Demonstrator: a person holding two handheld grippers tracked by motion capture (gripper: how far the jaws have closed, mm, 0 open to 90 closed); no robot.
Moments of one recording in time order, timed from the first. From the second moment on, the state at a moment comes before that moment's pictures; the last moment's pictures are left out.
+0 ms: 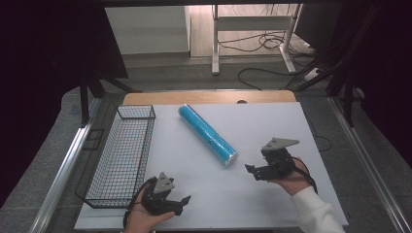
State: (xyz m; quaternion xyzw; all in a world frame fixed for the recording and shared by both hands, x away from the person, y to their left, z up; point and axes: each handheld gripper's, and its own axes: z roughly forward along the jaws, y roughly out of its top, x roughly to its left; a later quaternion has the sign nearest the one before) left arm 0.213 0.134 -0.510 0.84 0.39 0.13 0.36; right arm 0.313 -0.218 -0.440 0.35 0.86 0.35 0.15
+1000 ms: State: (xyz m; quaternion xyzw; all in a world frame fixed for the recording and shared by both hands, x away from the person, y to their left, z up) left arm 0.208 0.137 -0.506 0.83 0.39 0.13 0.38; right arm 0.421 -0.113 -0.437 0.35 0.88 0.29 0.11
